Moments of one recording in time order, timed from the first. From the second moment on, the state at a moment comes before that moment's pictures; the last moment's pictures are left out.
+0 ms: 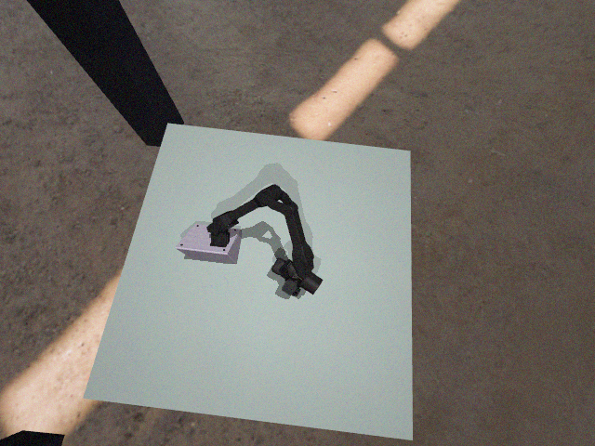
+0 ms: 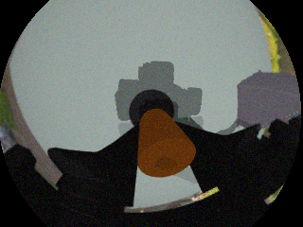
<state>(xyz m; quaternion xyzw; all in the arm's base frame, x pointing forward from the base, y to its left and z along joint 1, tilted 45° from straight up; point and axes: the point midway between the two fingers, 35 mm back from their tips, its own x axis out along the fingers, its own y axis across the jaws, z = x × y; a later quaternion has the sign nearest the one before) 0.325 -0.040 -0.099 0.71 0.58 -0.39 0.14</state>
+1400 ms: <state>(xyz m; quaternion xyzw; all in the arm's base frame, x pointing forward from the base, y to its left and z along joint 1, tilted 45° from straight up) 0.326 -0.041 -0.098 0.72 0.54 -0.44 0.08</state>
